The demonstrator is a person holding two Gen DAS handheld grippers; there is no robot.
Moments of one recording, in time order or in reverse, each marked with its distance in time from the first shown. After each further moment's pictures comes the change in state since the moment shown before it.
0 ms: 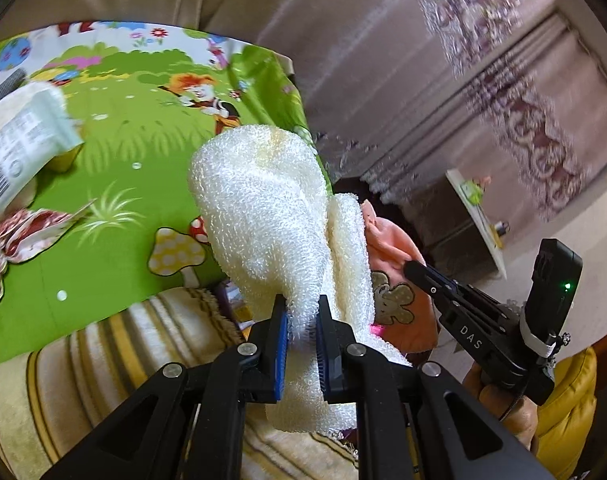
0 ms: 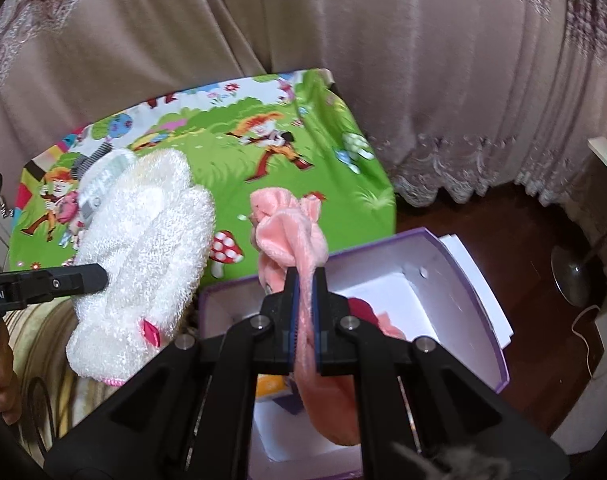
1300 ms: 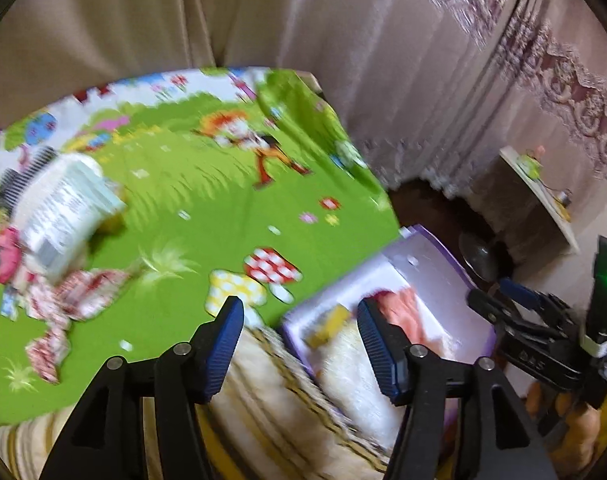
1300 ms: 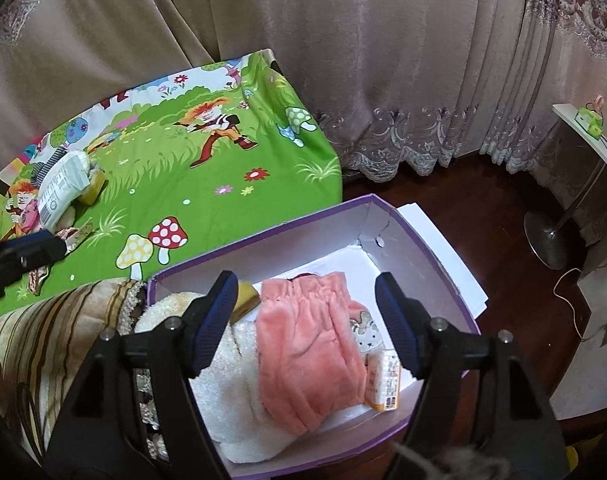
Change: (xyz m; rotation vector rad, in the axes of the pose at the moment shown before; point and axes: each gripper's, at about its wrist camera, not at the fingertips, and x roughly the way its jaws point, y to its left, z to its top) left arm 0.004 -0.014 0.017 0.165 -0.091 0.320; right arm 0.009 -0.029 -0.013 0.082 0.044 -0.109
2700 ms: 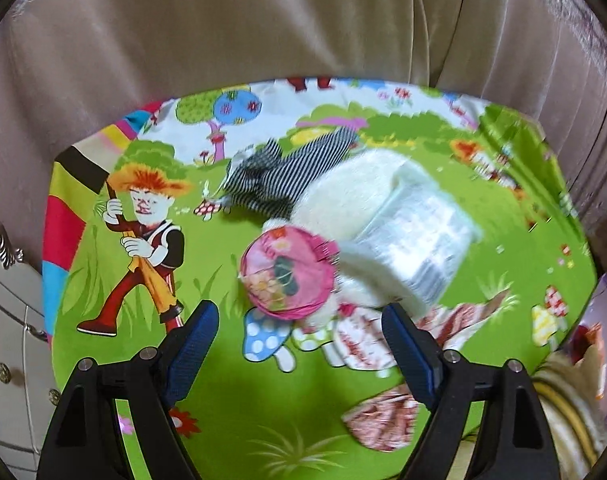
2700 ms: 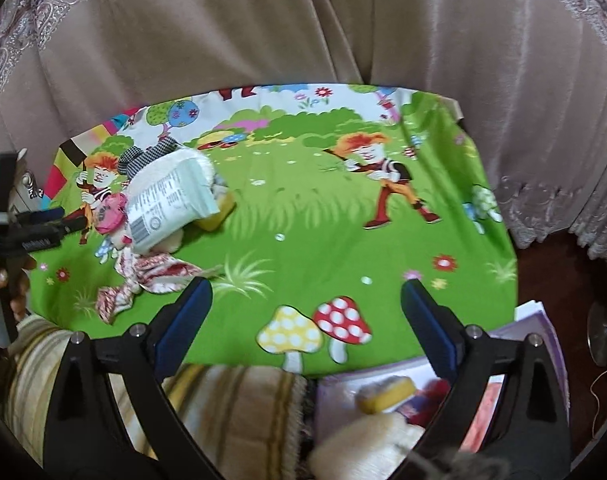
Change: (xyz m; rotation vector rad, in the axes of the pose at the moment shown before) left arm -0.026 0.284 -0.006 -0.126 -0.009 0.432; right arm 0.041 0.183 0.066 -0.243 -0.058 0.284
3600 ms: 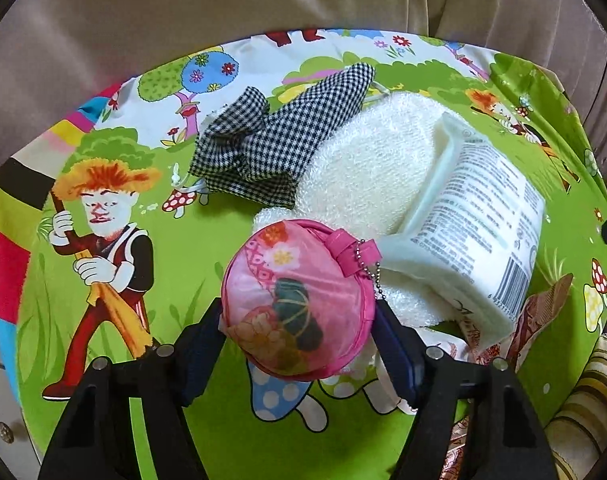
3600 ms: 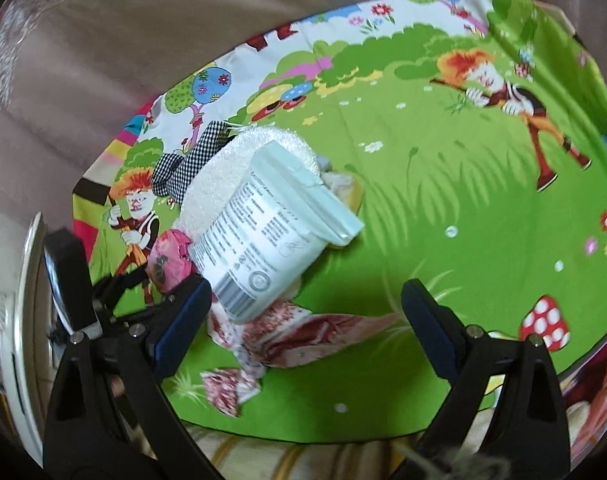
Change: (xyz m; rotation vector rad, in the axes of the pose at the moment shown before) left arm 0.074 0.005 0.018 0.103 0.099 -0.011; right arm 0.117 0.097 0.054 0.285 0.264 0.216
